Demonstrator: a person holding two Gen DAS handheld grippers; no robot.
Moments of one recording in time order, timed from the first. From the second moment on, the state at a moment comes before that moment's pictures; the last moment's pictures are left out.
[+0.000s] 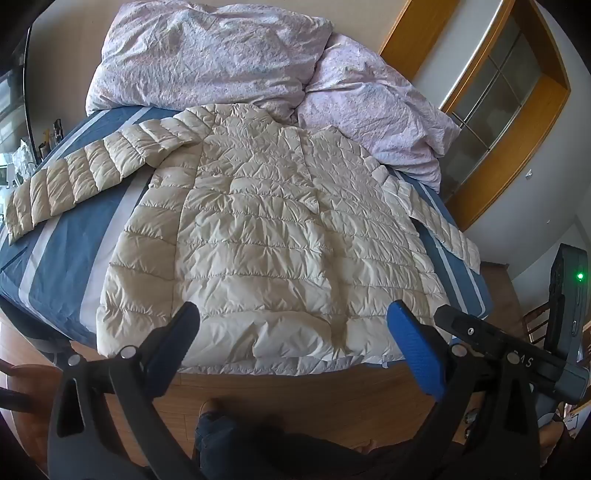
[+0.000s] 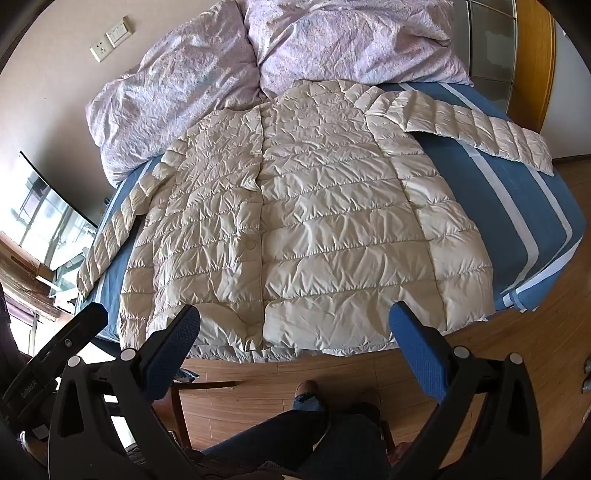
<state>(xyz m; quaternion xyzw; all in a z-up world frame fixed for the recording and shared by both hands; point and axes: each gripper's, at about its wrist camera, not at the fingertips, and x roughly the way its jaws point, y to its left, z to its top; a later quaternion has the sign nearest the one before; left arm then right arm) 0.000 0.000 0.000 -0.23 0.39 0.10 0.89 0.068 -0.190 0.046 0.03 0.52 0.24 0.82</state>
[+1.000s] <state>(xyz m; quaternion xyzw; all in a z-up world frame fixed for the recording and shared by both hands) 0.000 0.000 0.000 -0.23 0.39 0.10 0.88 0.070 -0.190 0.047 0.03 0.52 0.24 0.82</state>
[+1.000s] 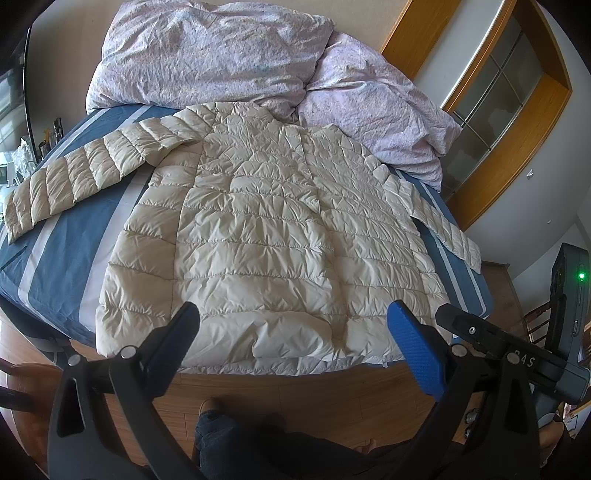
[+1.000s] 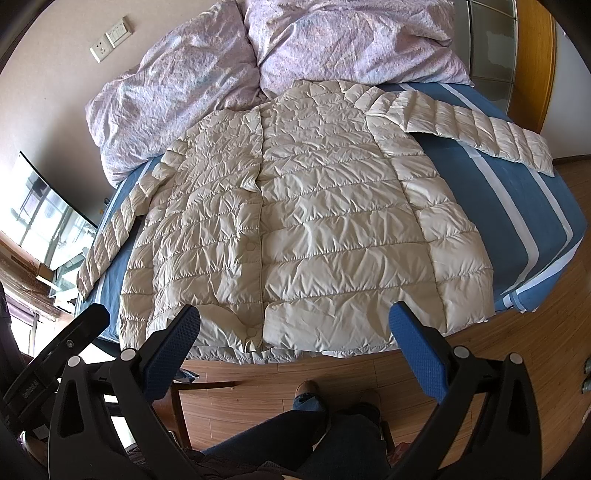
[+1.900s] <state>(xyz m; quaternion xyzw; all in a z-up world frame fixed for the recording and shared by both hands) 0.000 0.000 0.000 -0.23 0.39 0.10 0.88 0.070 -0.190 0.047 0.03 0.52 0.24 0.82</state>
